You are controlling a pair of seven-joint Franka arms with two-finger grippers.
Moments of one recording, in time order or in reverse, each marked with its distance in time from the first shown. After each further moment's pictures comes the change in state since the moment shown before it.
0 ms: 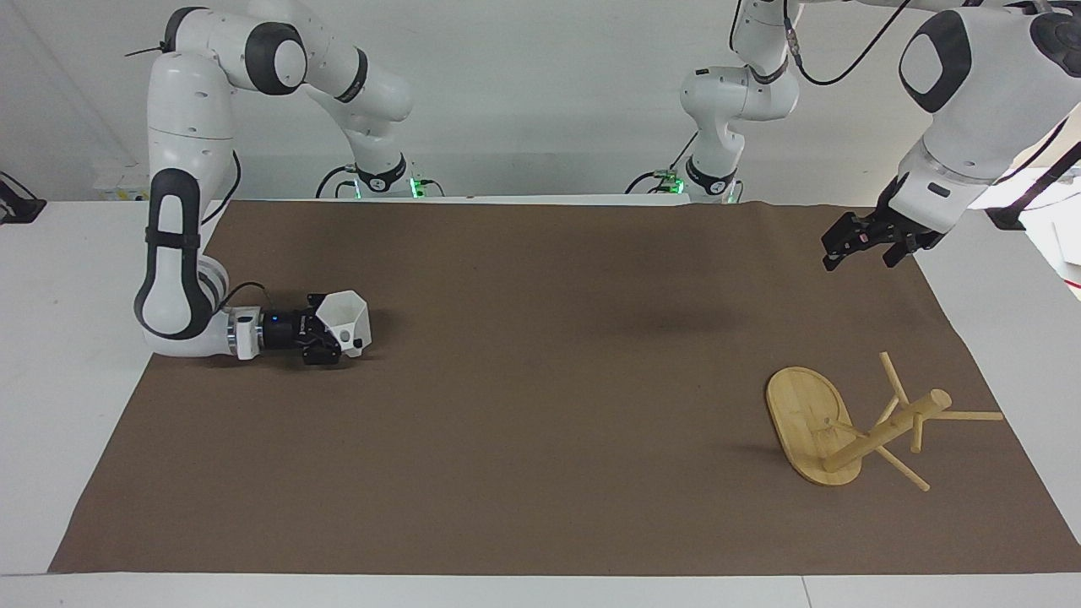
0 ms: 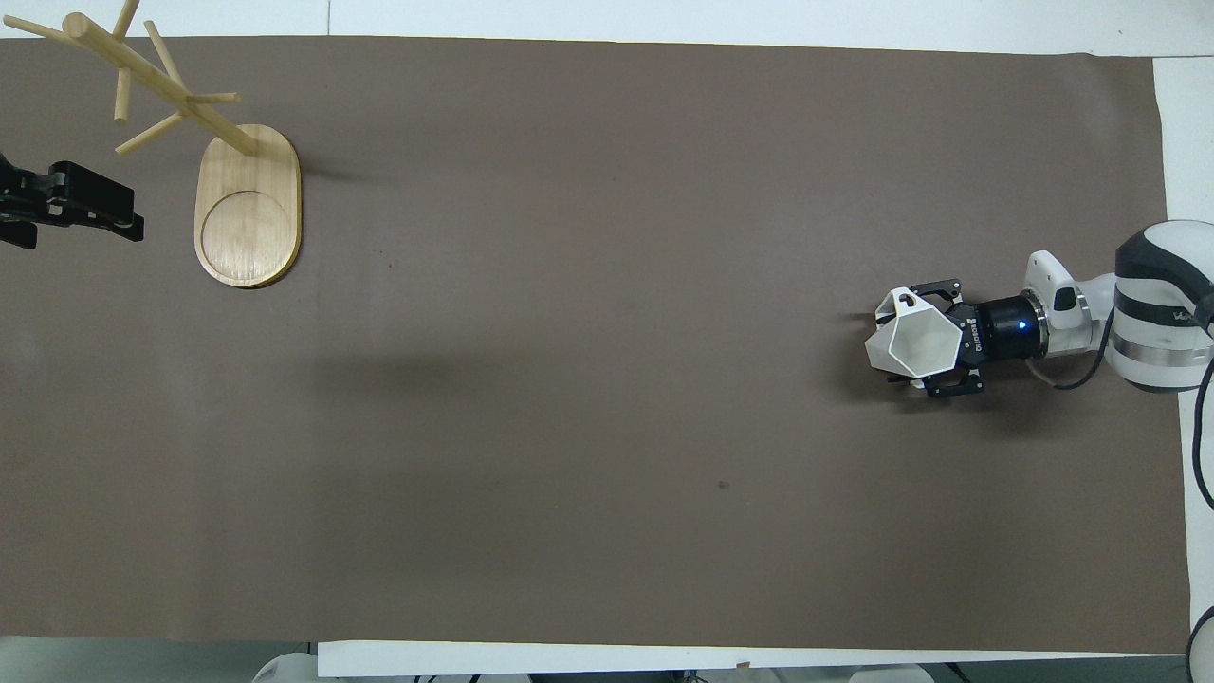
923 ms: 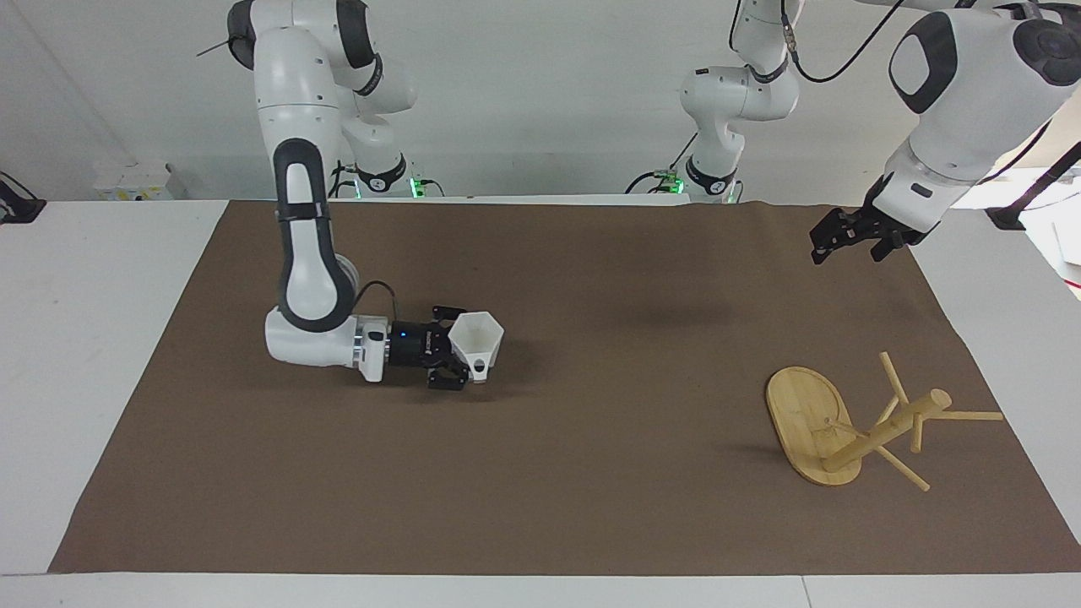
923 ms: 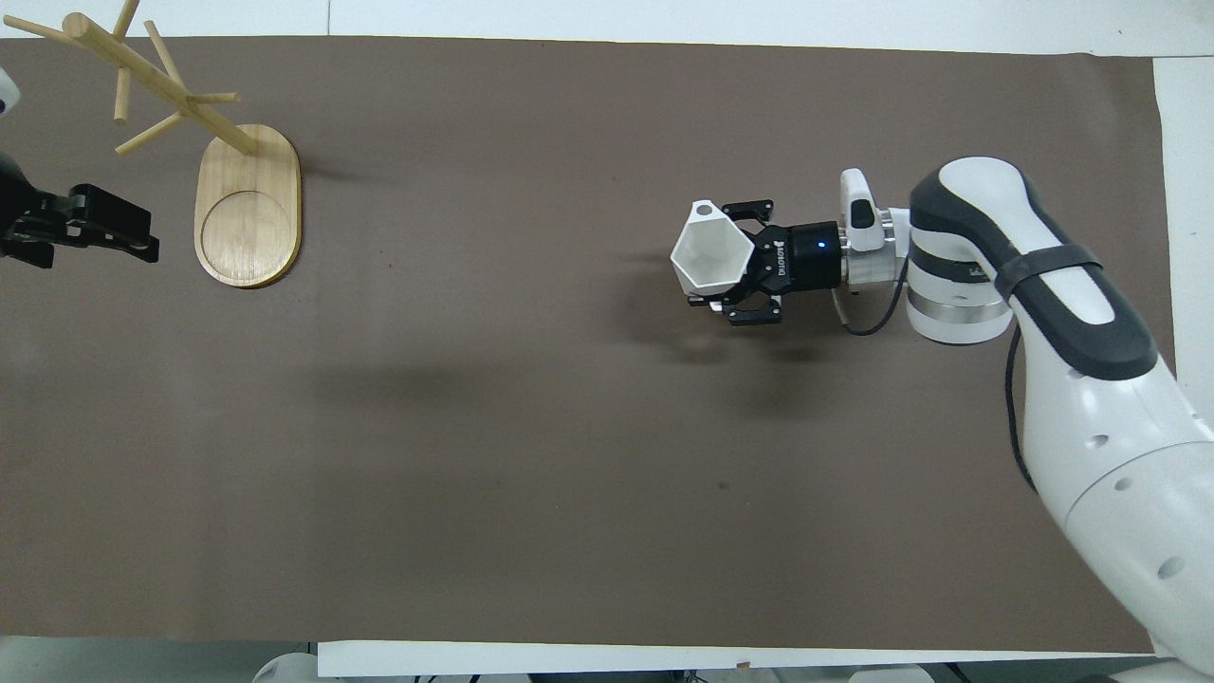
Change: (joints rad) left arm -0.058 -0.033 -0.008 -0.077 0.000 0.050 -0.056; right arm 0.563 -0.128 0.004 0.038 0.478 0.467 0.415
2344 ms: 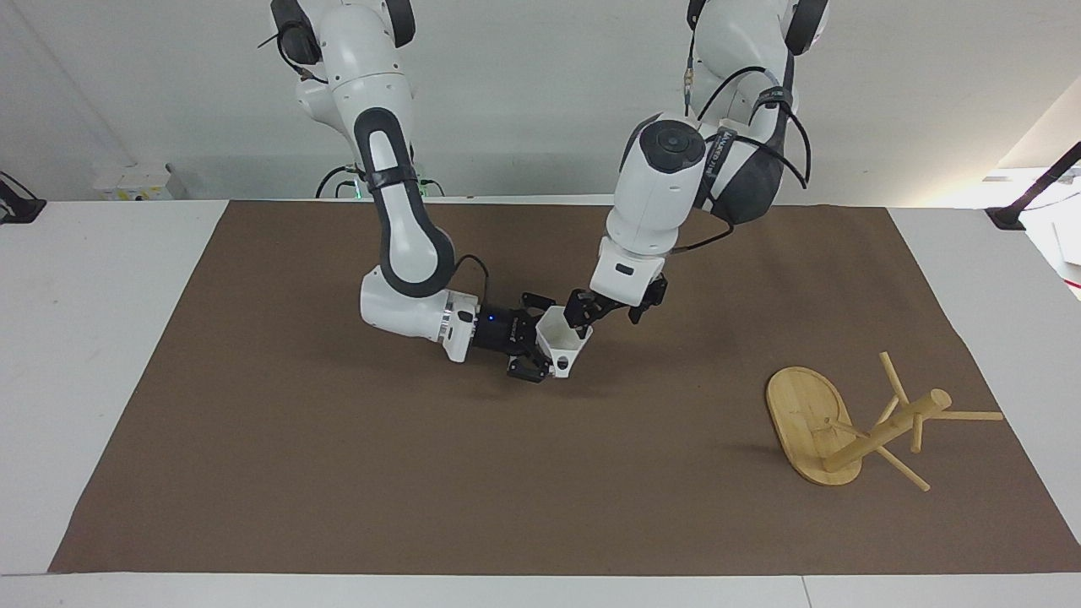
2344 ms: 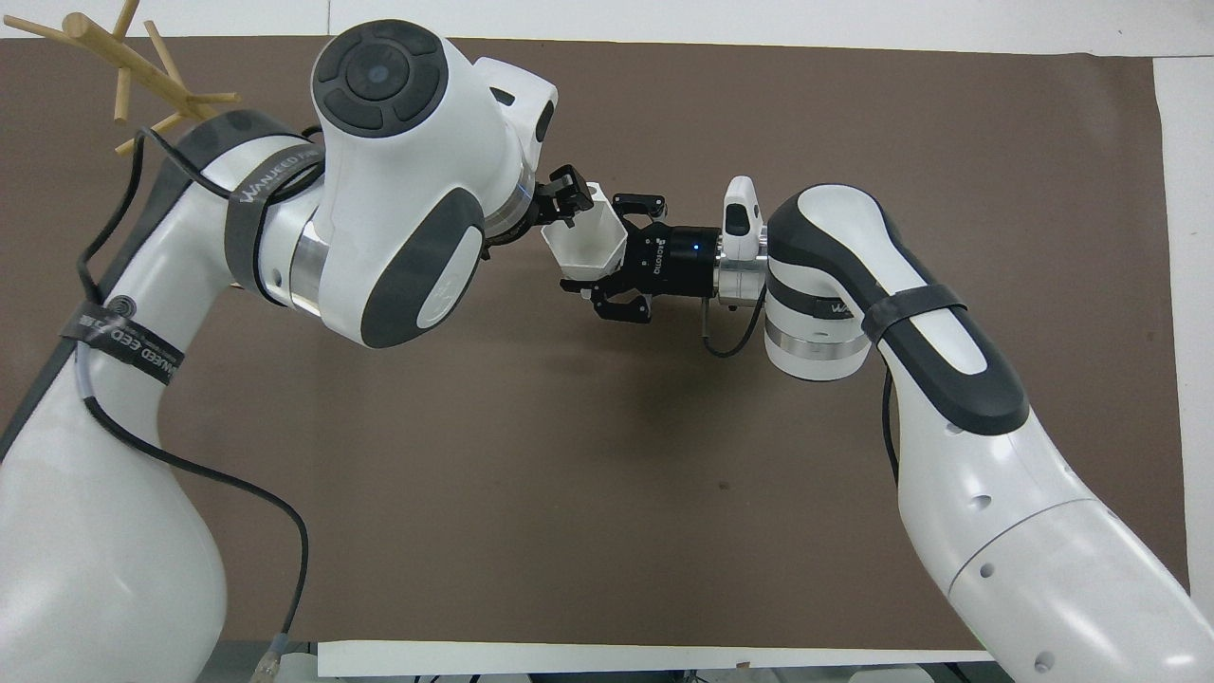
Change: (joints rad) left arm -0.452 0.343 -0.015 0.170 -0.098 0.294 -0.726; right arm 0.196 -0.017 -0.005 0.000 0.259 0.199 0.030
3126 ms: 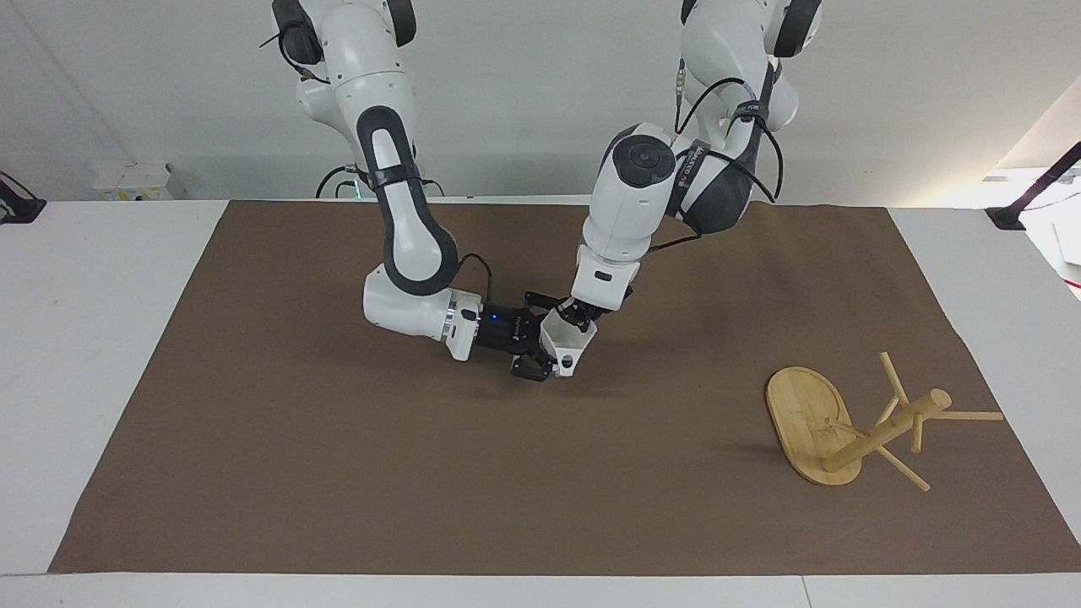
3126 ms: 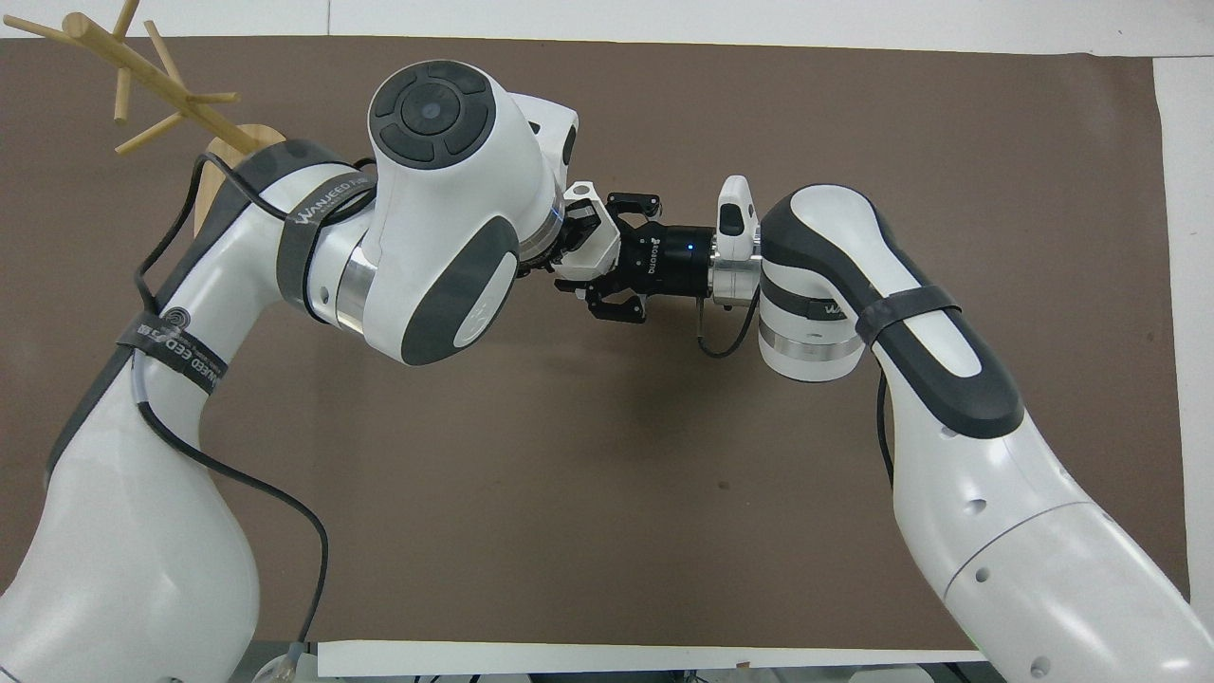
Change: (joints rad) left arm -0.023 0.007 0.005 -0.029 -0.011 0.033 -0.131; right arm 0.010 0.000 0.003 0.009 0.001 0.018 -0.003
